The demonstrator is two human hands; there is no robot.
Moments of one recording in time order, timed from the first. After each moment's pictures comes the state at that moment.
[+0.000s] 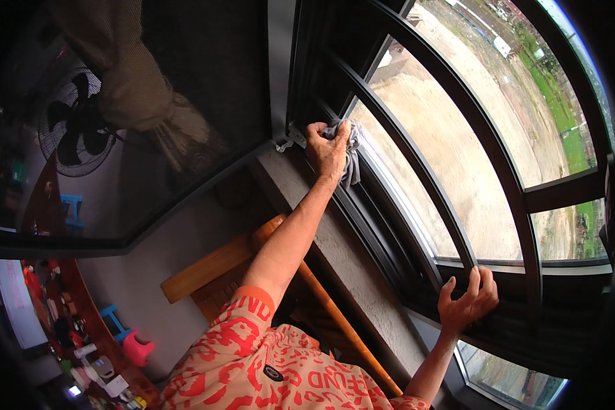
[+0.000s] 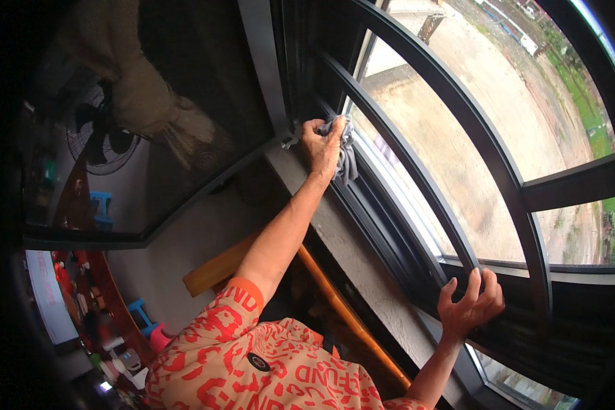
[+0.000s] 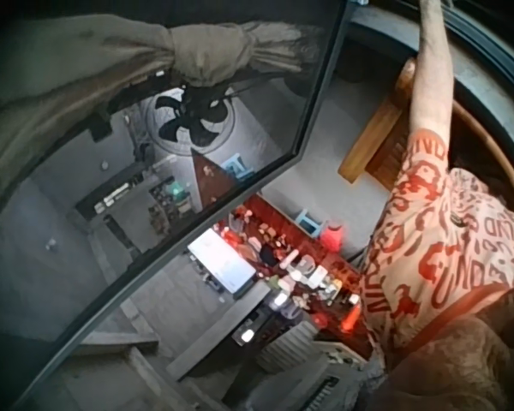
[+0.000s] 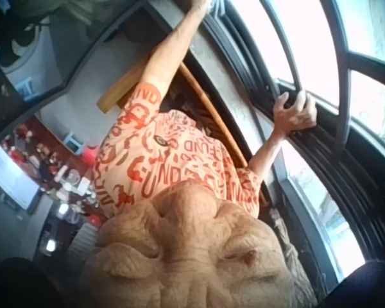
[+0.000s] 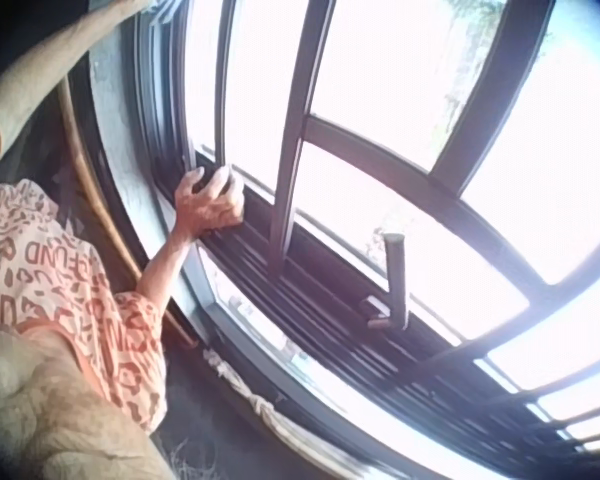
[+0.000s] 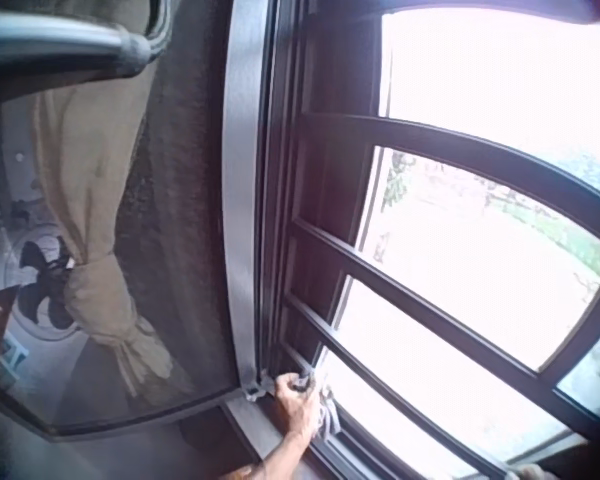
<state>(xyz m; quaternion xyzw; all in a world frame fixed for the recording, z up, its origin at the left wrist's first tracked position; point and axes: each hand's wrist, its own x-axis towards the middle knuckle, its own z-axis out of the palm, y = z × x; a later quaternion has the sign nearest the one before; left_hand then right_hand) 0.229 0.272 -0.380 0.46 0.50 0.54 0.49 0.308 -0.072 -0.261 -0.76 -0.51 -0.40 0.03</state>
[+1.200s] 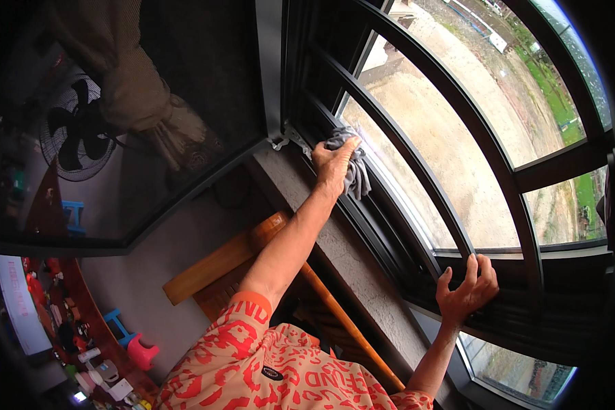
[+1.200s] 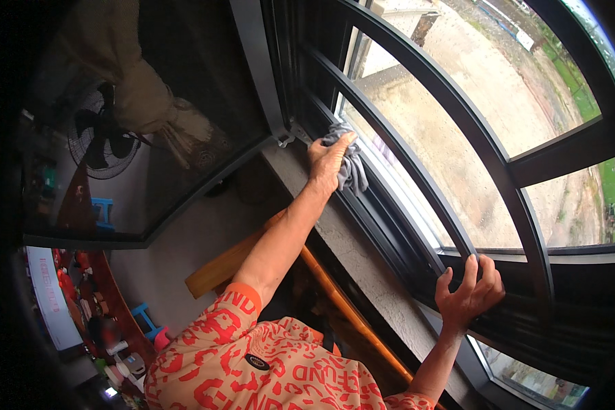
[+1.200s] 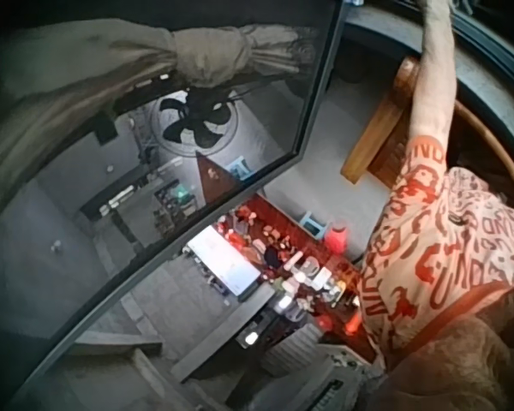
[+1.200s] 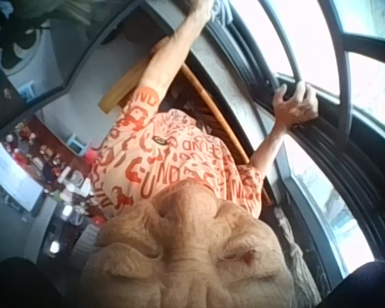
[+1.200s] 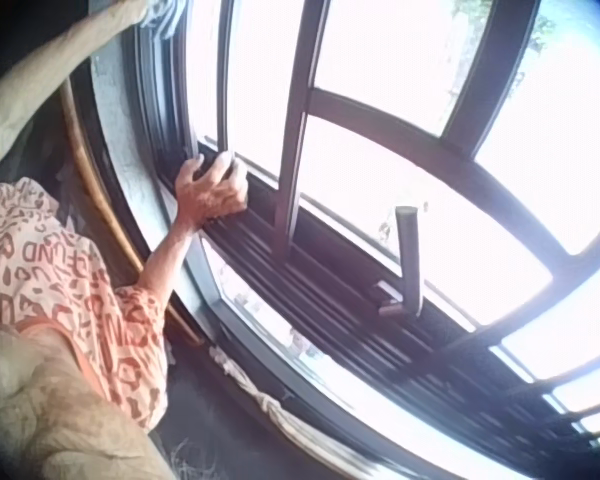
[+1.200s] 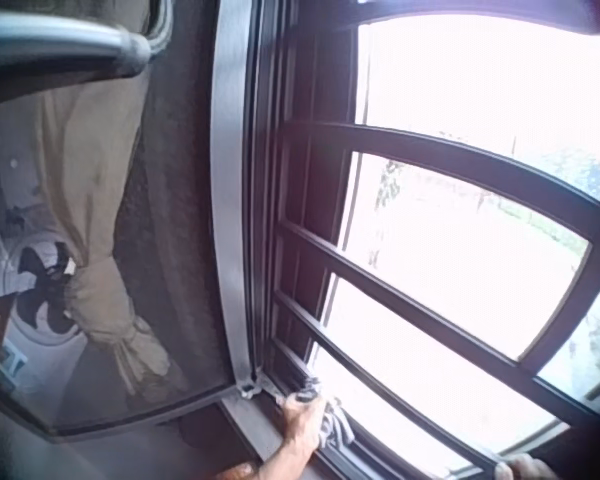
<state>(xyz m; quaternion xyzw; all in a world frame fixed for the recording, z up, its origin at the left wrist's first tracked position) 0.228 0.240 -0.365 0.27 0.36 0.50 0.74 0.308 -0.070 -0.257 -0.76 -0.51 -0.39 0.04</state>
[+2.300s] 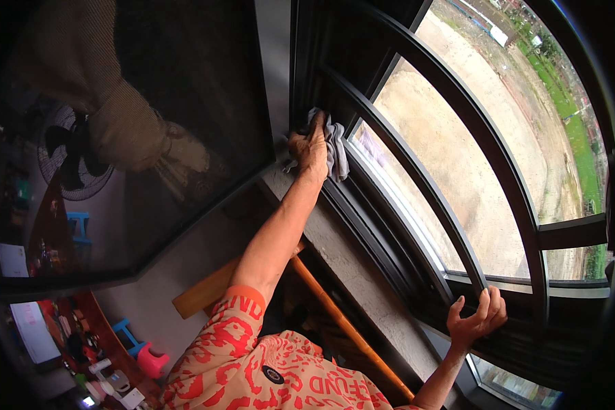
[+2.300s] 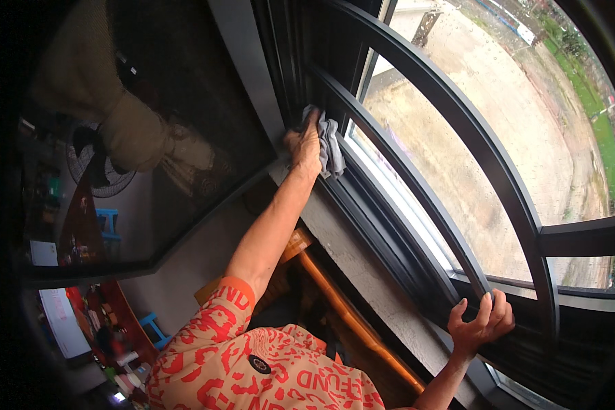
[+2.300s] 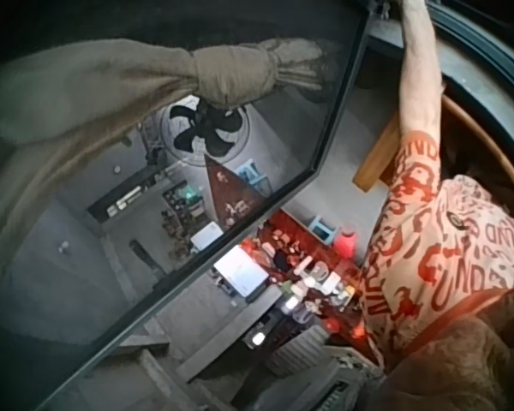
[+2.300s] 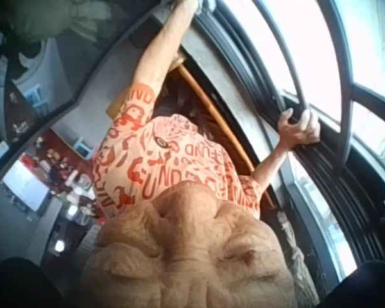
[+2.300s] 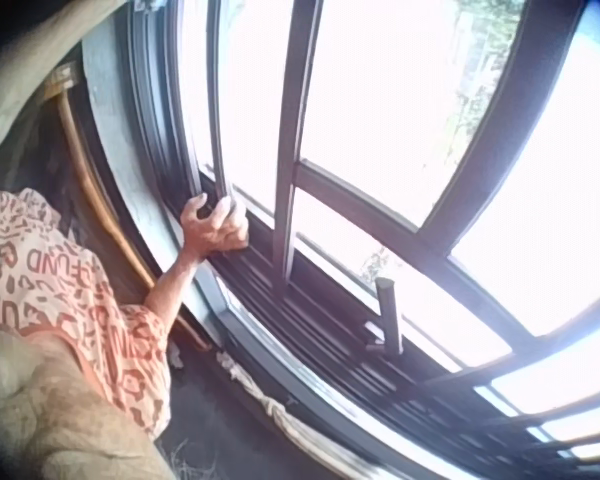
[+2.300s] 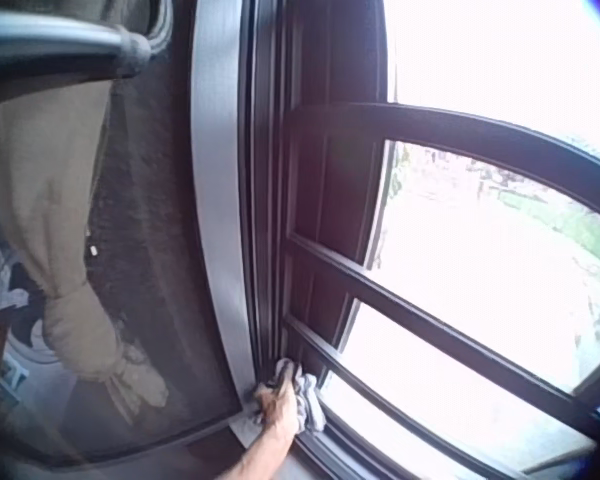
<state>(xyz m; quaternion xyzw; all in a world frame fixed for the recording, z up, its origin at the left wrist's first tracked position) 0.228 0.343 -0.394 0.27 0.42 0.57 0.66 0.313 -0.079 -0.264 -0.77 -0.49 -0.39 0.01</state>
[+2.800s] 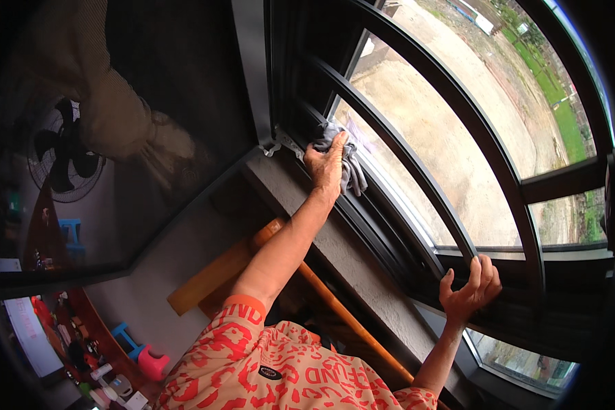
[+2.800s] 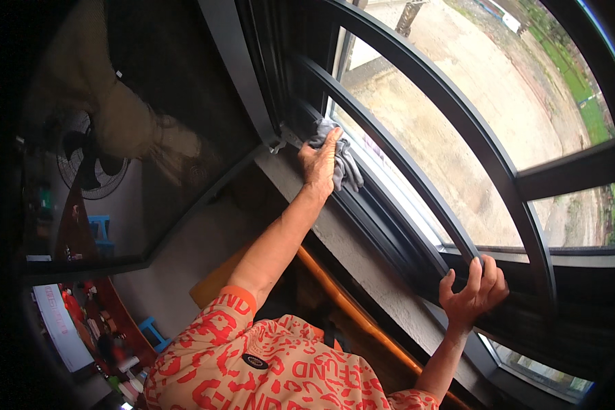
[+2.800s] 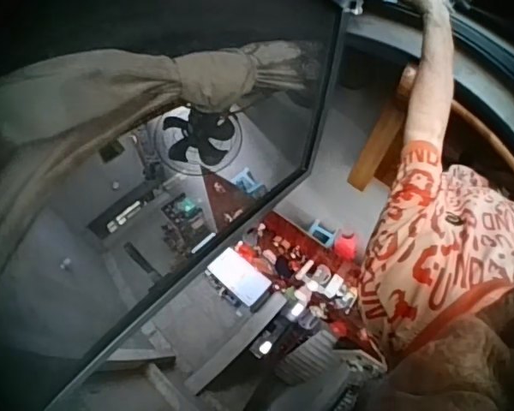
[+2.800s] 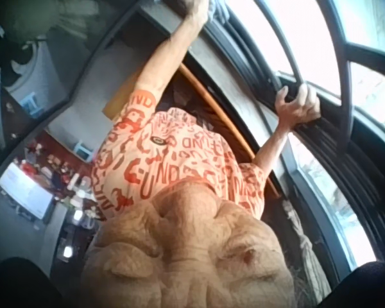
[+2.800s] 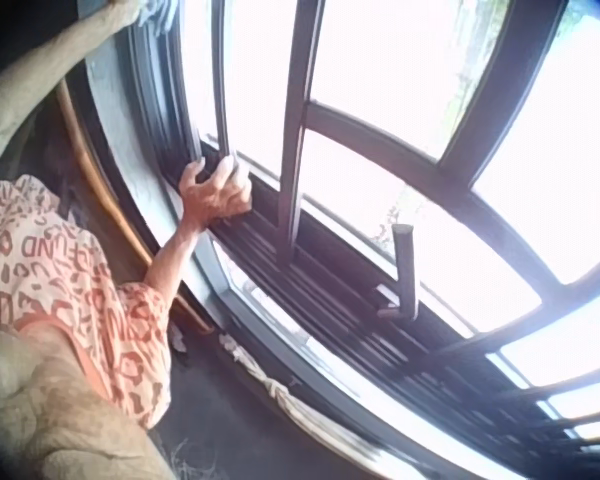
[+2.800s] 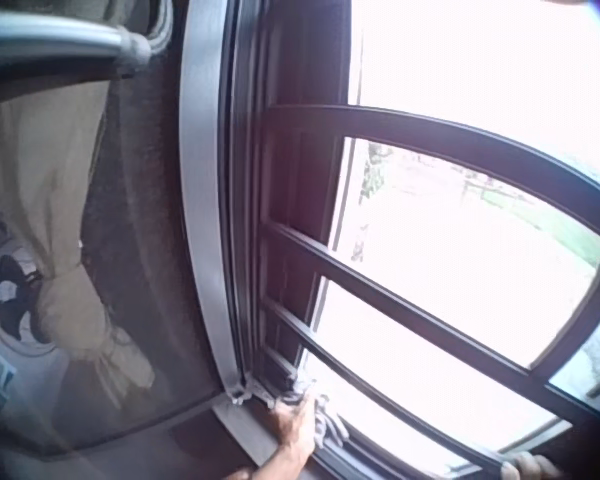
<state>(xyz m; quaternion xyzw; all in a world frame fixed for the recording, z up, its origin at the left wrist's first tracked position) 0.238 0.243 -0.378 0.27 0.40 0.50 0.71 0.312 -0.076 -0.261 -0.77 -0.51 -0.38 0.03</state>
